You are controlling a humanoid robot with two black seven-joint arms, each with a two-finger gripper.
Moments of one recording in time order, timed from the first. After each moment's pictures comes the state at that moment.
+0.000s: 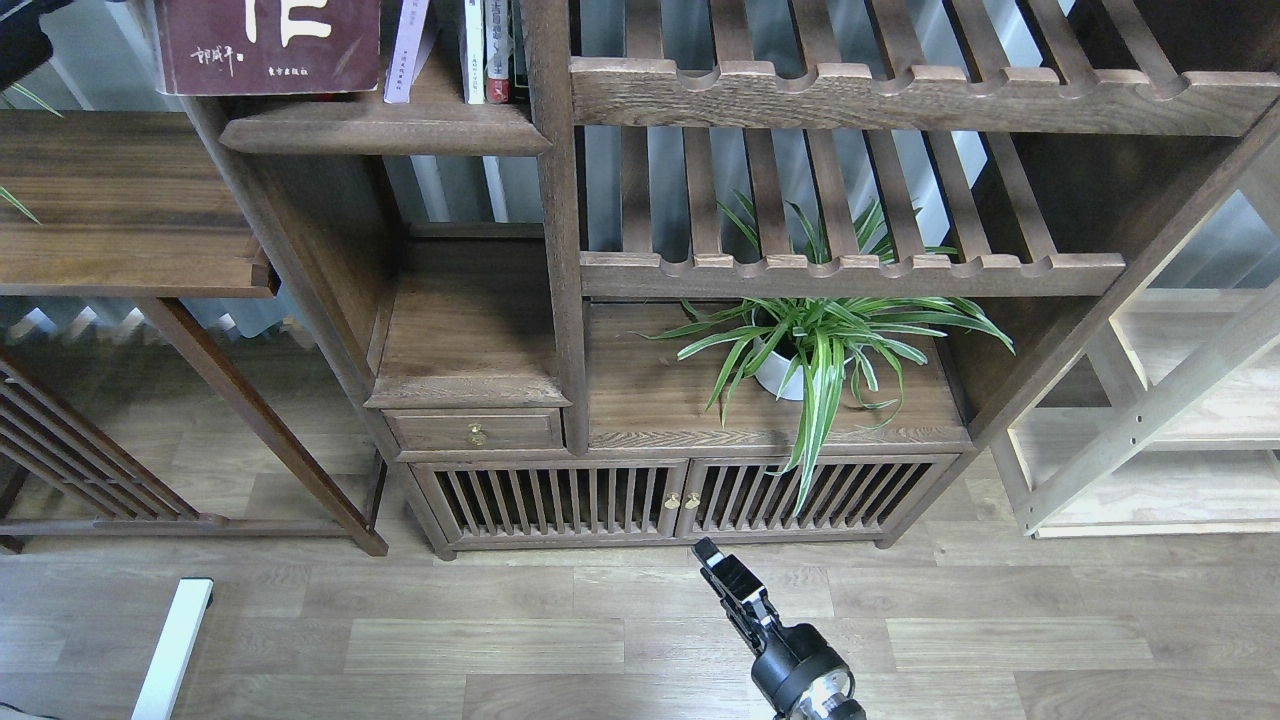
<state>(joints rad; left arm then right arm) -0.79 0.59 -1.35 -1.18 0.33 -0.49 0.38 -0.03 0.01 0.78 0.79 0.09 0.58 0.19</state>
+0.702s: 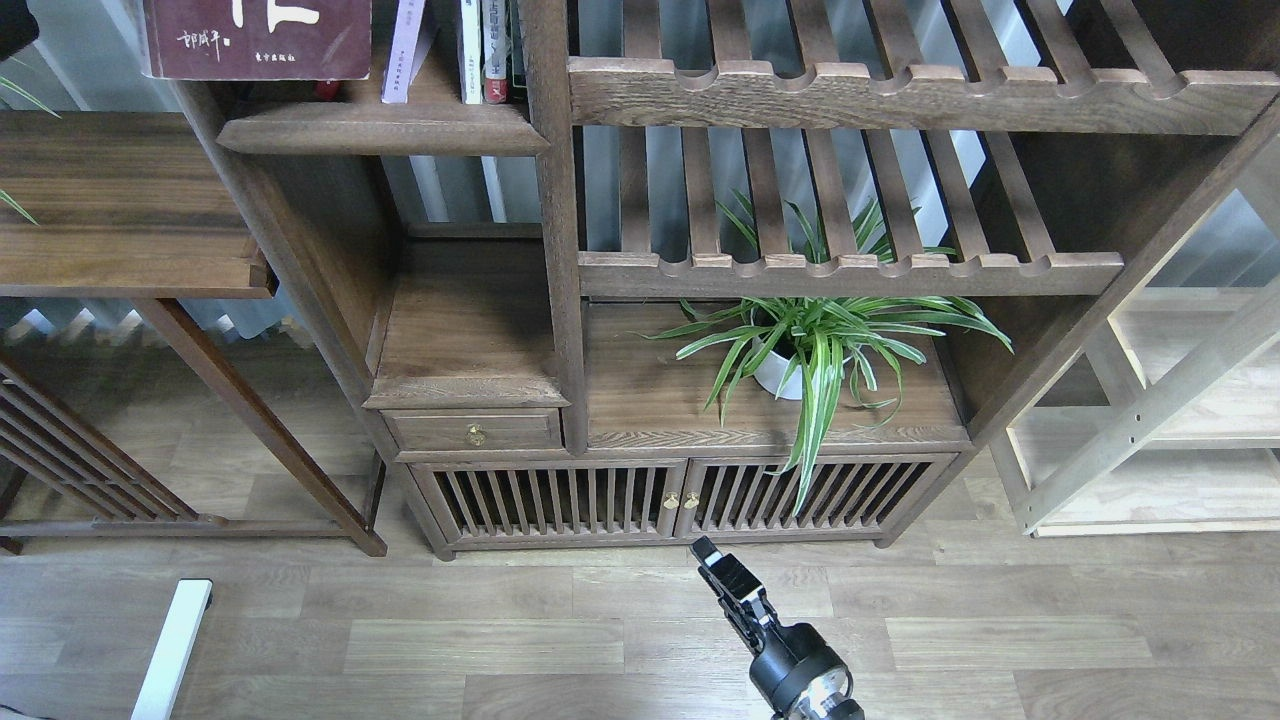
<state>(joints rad) -0.83 0.62 -1.35 -1.15 0.35 -0.49 0.38 -0.03 0.01 0.78 0.81 0.09 0.58 0.19</state>
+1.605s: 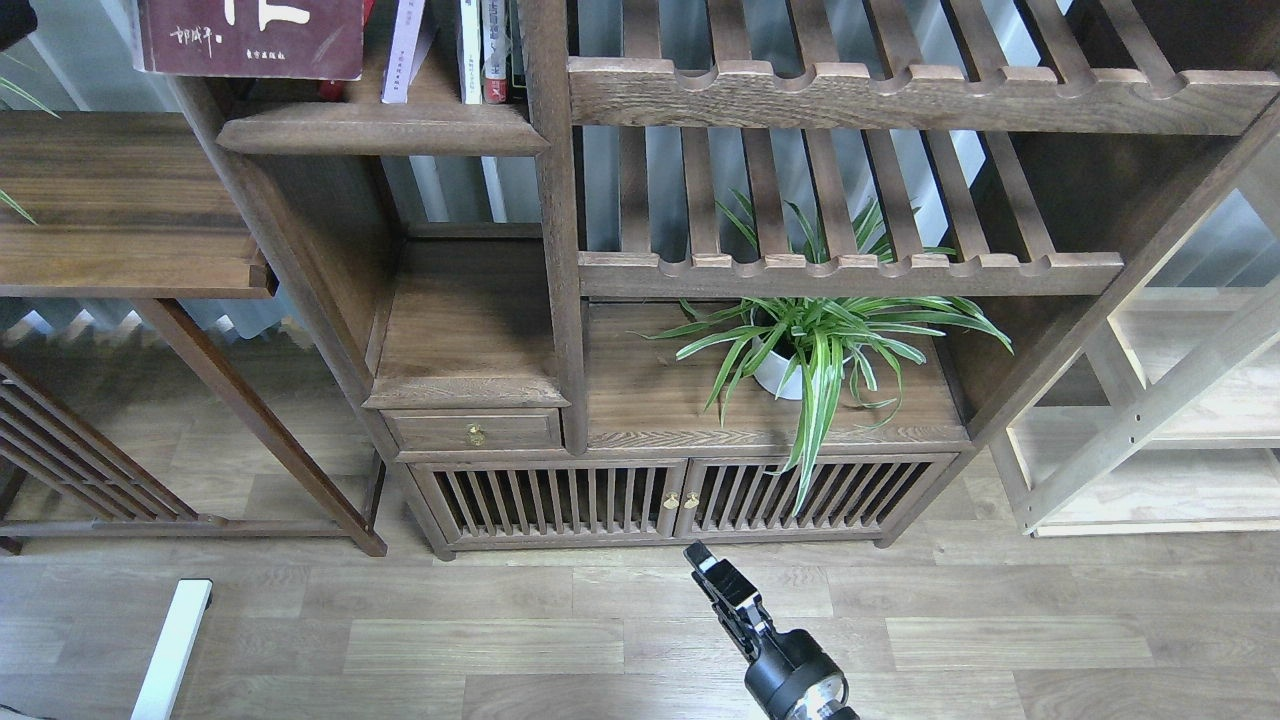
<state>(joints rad) -0.91 0.60 -1.30 -1.04 0.40 -0.49 0.38 -0.06 0.02 0.78 0.84 0.08 0.58 0.19</state>
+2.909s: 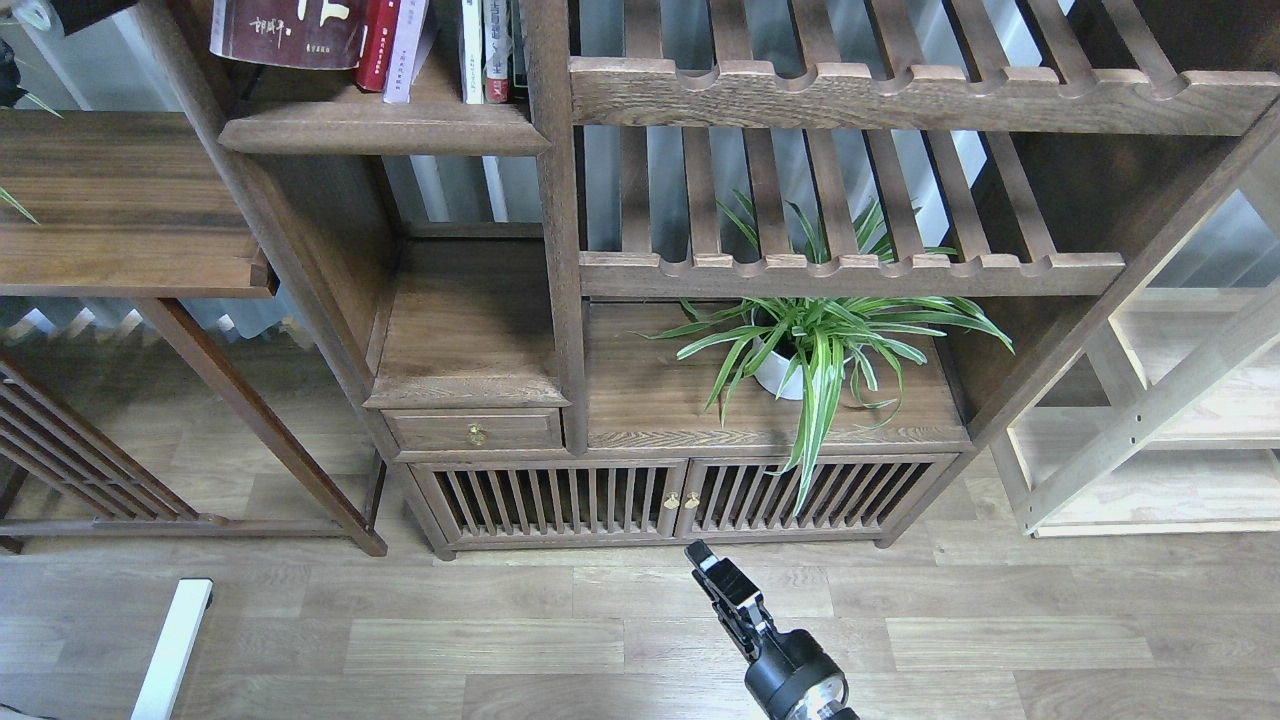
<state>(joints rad) -1.08 0.53 -1.09 -0.92 0.41 -0.49 0.37 -0.07 0.01 0.79 0.86 0.08 0.58 0.19</state>
